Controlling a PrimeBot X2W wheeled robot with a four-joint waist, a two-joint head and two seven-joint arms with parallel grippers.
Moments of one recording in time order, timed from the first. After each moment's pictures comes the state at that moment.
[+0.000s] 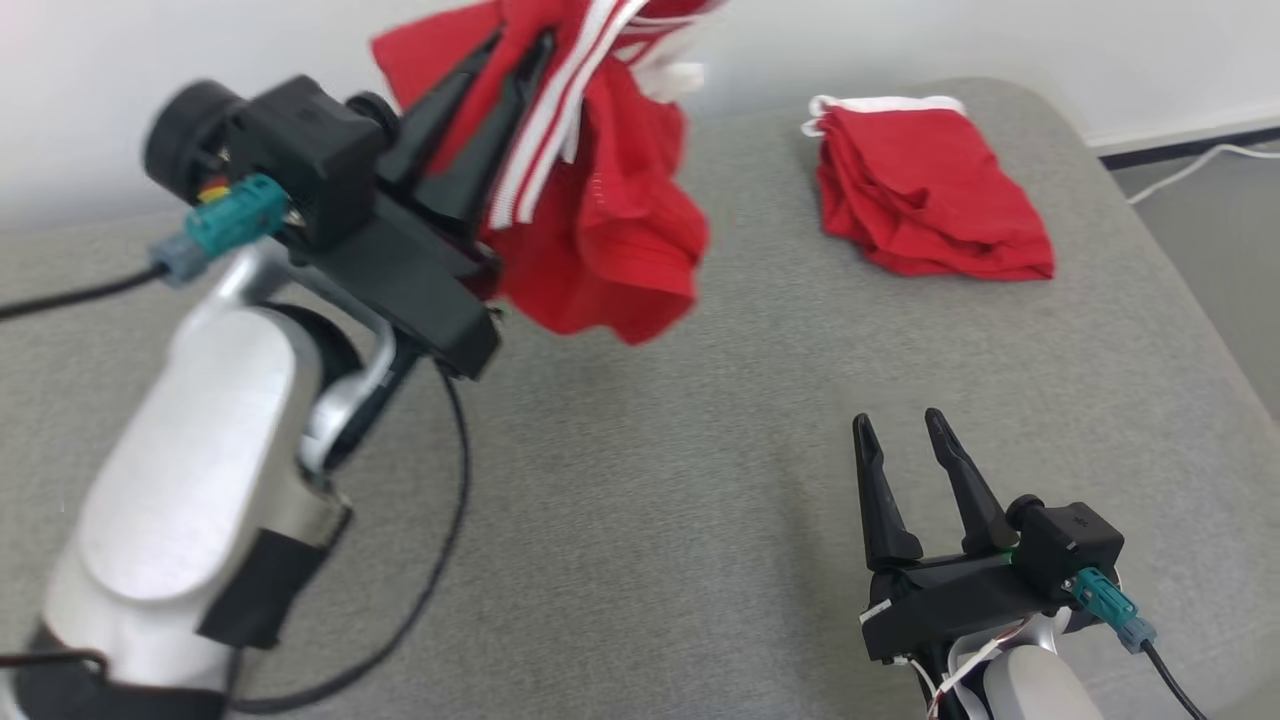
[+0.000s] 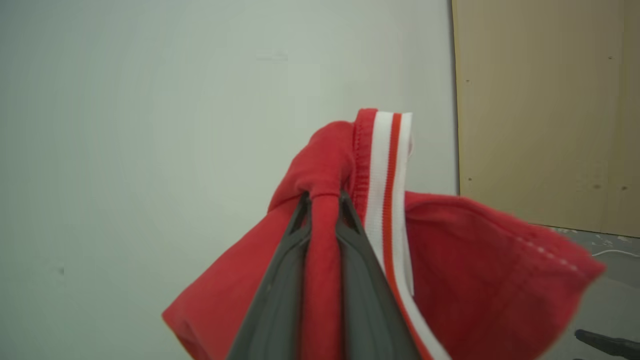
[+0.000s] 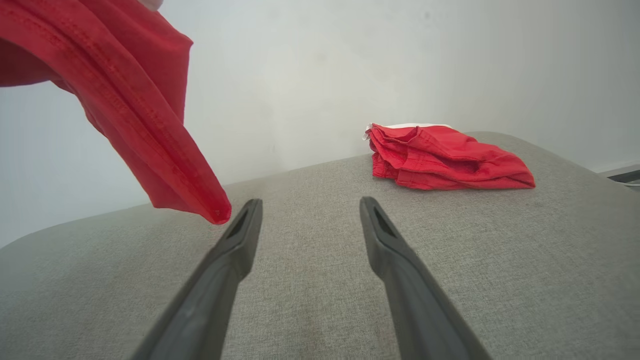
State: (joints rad) left arm -0.94 0.28 -0.46 0.00 -0.34 -0.08 0.10; right arm -0.25 -0.05 0.27 0.22 0.23 0.13 -0.26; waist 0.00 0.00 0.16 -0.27
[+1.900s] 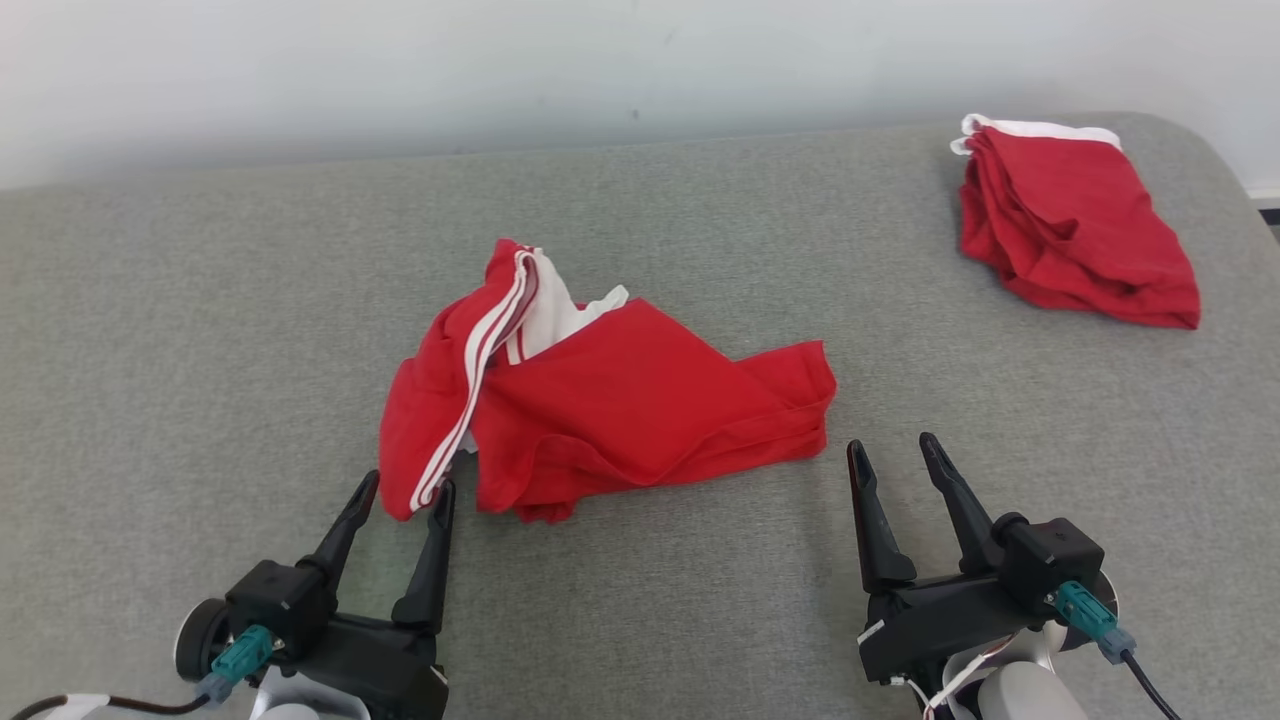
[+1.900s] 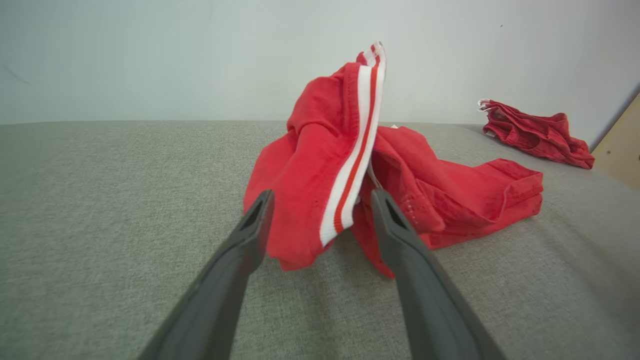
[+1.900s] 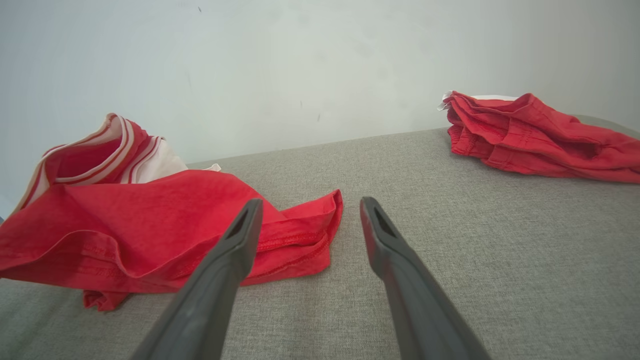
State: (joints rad) left arm -0.32 0.19 -0.32 0.23 -0.33 0.03 -0.26; right arm -0.24 -0.05 0.26 0.26 0.18 0.13 -0.26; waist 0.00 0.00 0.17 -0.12
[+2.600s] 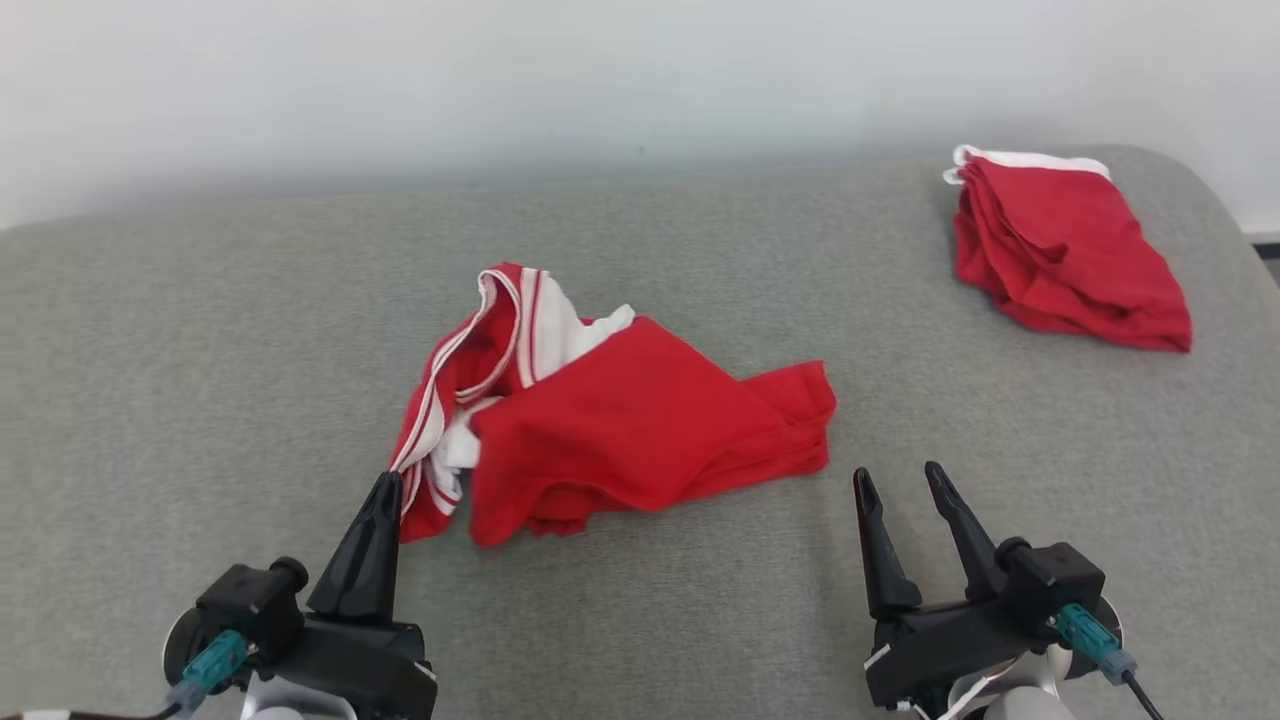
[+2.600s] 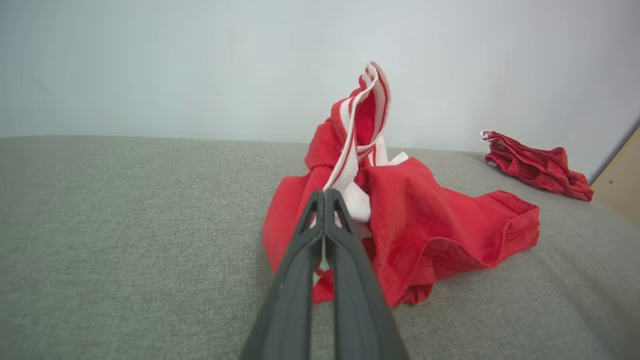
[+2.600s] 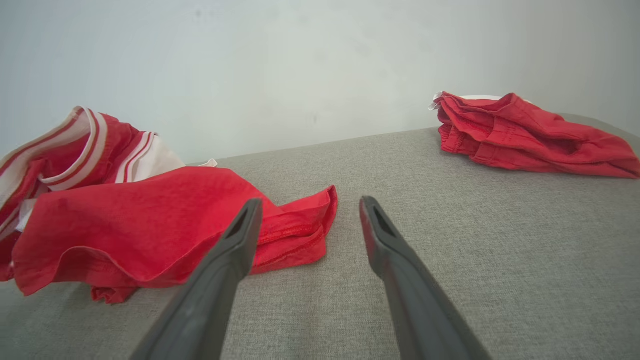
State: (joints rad) left arm -0.31 0.16 -0.23 0.24 -0.32 -0.02 -0.26; right arm -0.21 -0.05 0.25 0.27 0.18 0.13 -0.26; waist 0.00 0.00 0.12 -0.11
